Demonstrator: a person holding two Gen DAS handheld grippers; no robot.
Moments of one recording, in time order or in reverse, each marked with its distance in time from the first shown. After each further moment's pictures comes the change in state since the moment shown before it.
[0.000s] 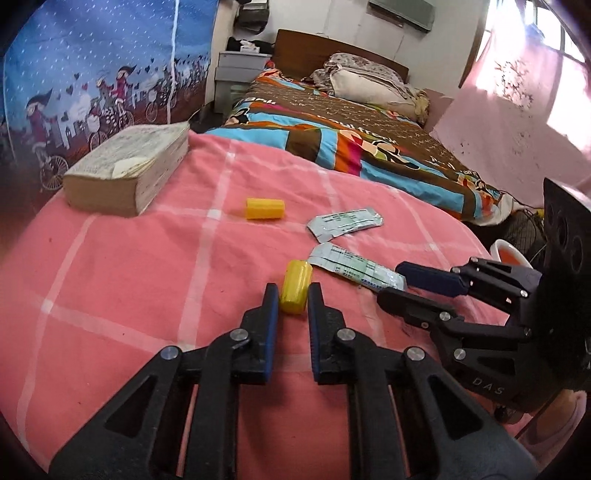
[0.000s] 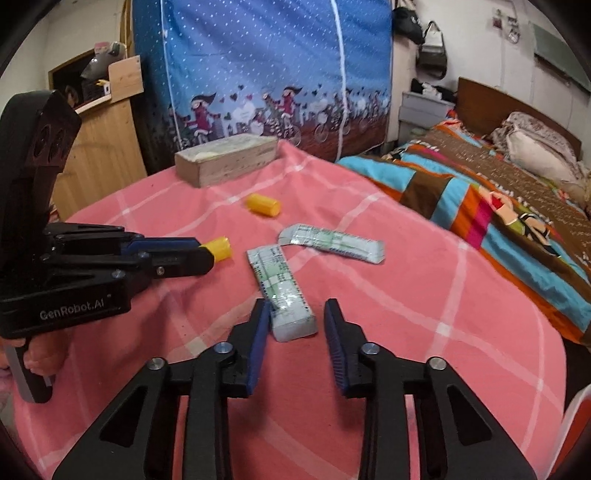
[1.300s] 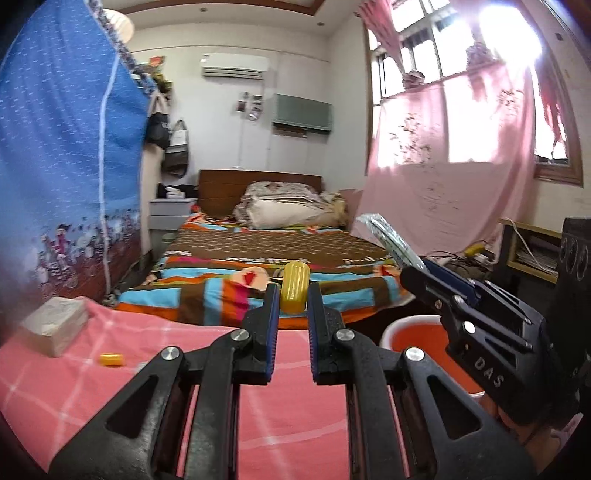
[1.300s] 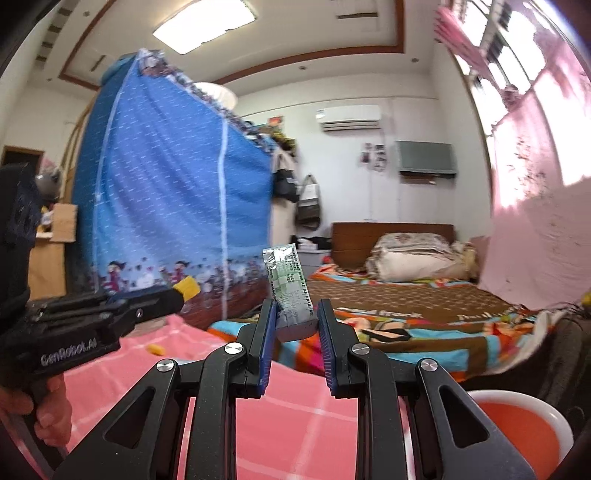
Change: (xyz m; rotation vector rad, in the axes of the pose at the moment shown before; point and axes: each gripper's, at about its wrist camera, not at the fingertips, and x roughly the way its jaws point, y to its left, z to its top) left arm -0.072 -0.176 -0.007 0.273 -0.556 -0.189; right arm -0.199 -0.052 -0.072 0.147 -0.712 -0.481
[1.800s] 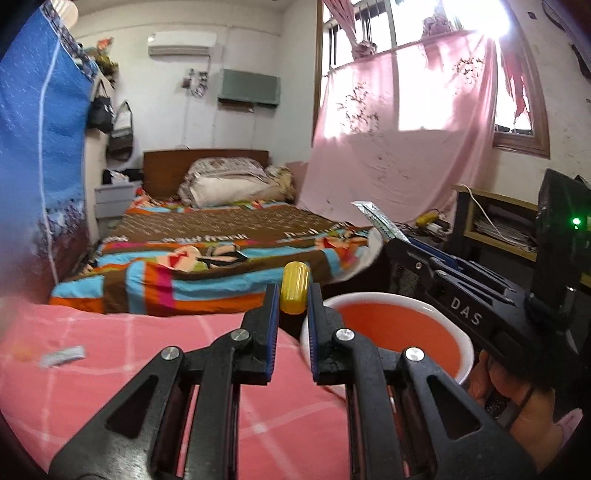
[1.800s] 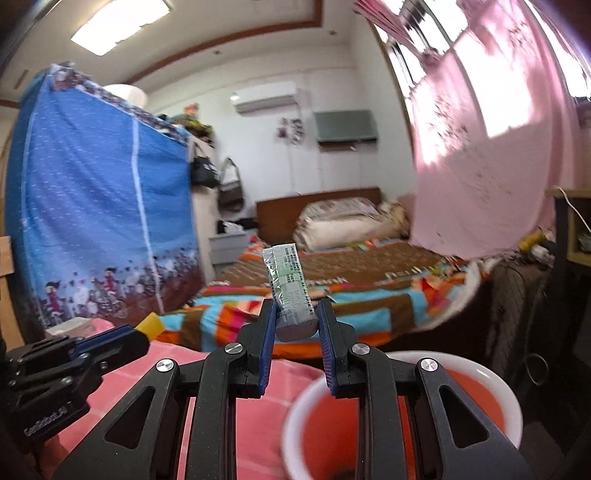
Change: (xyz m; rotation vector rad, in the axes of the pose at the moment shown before) left arm 0.049 -0.082 -0.015 0.043 0.116 -0.189; right arm -0.019 -0.102 -0.014 0.170 0.123 -0.265
